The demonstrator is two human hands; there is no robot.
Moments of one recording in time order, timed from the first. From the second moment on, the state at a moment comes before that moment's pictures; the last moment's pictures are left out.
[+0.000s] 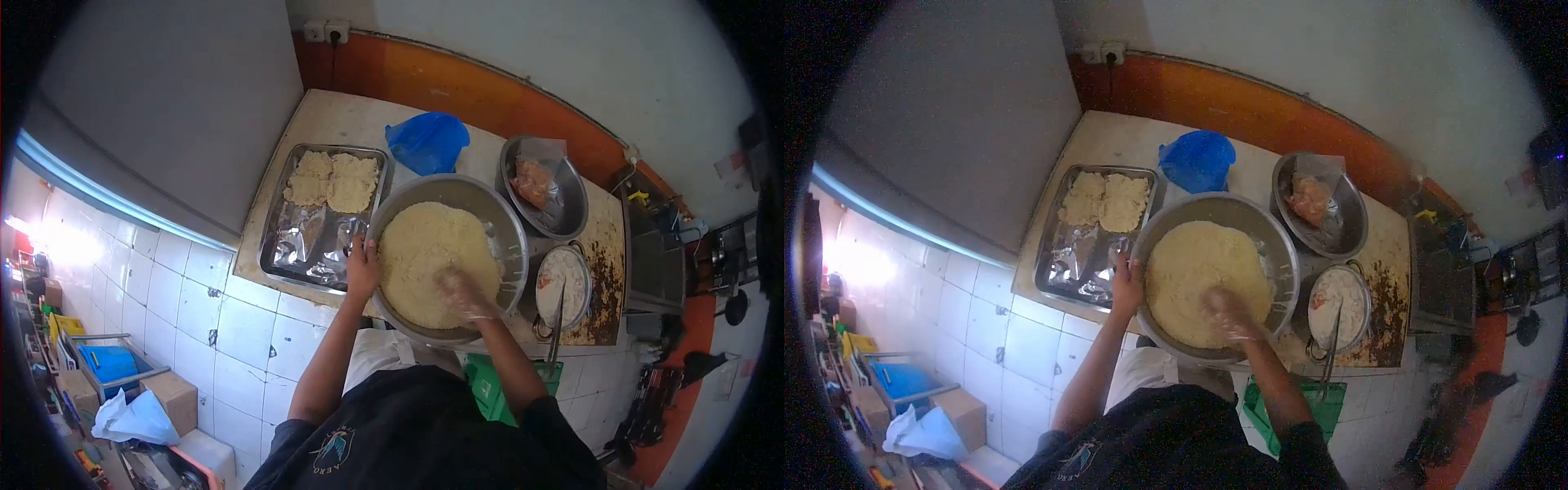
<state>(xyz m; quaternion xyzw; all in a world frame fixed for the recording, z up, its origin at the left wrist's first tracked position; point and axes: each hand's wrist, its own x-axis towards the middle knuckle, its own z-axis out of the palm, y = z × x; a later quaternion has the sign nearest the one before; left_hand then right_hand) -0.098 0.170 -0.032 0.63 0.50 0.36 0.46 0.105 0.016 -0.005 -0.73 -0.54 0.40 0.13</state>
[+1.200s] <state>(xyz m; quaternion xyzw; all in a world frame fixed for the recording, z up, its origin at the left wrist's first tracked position) -0.102 0.159 -0.023 0.64 0.51 0.34 0.46 0.082 0.082 -0.009 -0.75 -0.57 0.14 0.32</state>
